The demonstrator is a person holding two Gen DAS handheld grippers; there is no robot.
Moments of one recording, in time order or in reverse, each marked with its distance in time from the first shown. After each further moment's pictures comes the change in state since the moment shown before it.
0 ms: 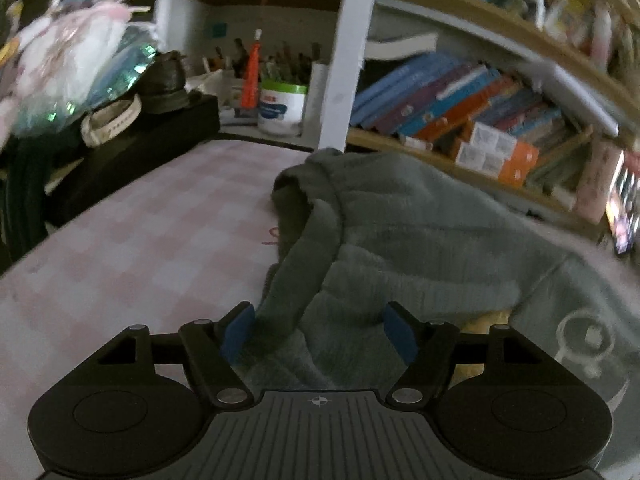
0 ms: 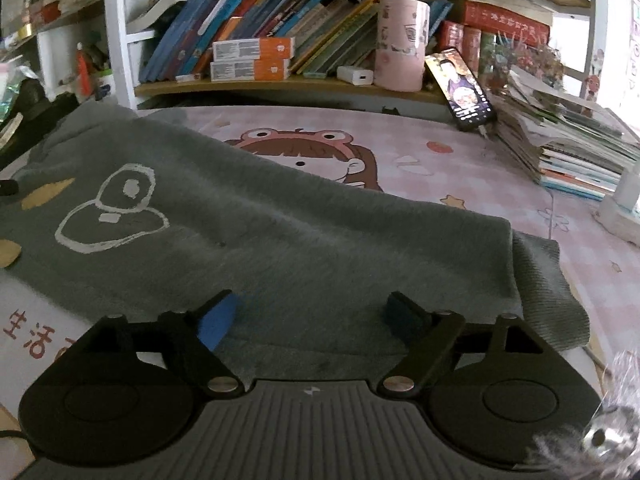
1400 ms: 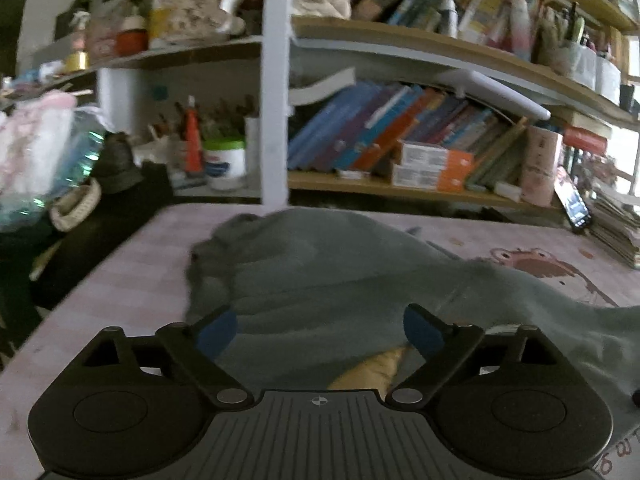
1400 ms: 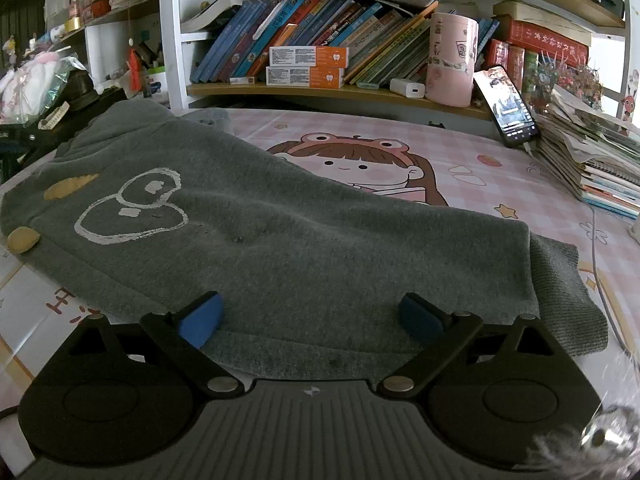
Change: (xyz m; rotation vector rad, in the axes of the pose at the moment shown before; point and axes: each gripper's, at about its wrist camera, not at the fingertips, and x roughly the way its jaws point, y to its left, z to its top) left arm -0.036 -0.032 0.011 0.143 -0.104 -0.105; right arm -0.007 0.026 -0.016 -0.064 -0.037 0.107
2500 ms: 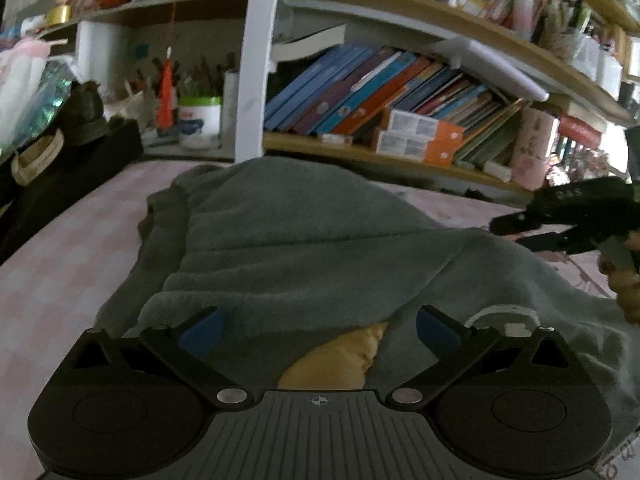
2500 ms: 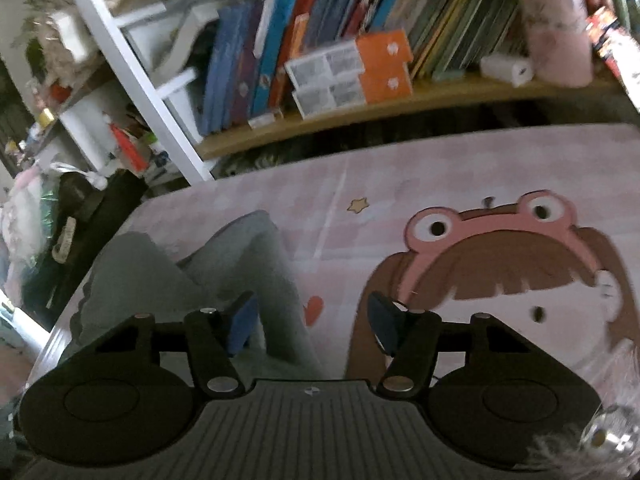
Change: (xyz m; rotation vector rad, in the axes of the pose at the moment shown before) left arm 0.037 0.001 -0.019 -0.068 0.066 -0.052; right arm 0.171 0.024 0.167 0.312 0.123 0.258
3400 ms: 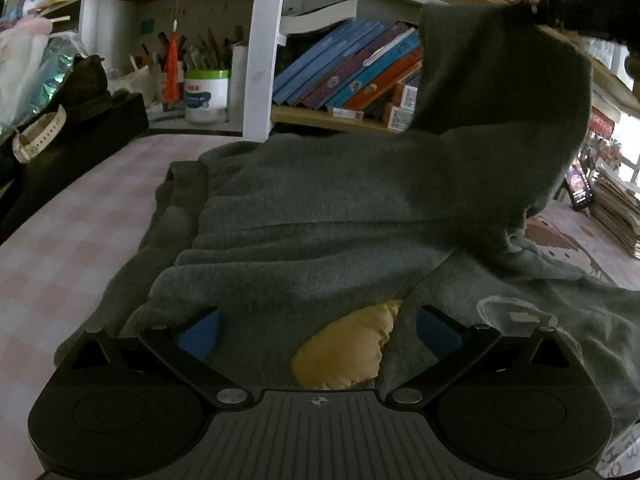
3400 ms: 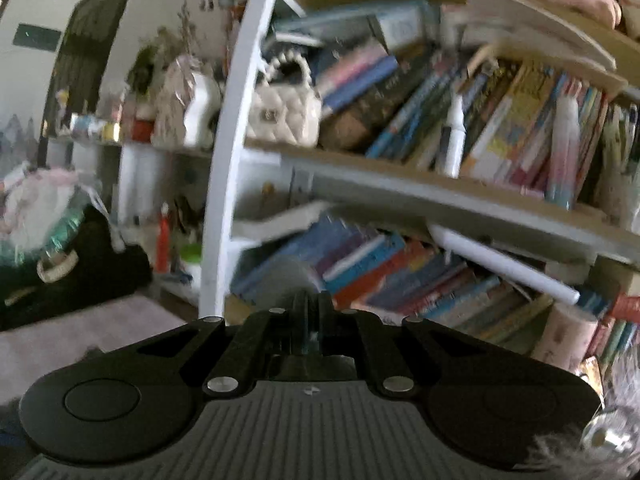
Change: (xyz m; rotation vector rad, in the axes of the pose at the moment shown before) left arm 0.009 -0.001 0.000 -0.013 0.073 0.013; right arm -0.079 0.136 0.041 -0.595 -0.519 -0.106
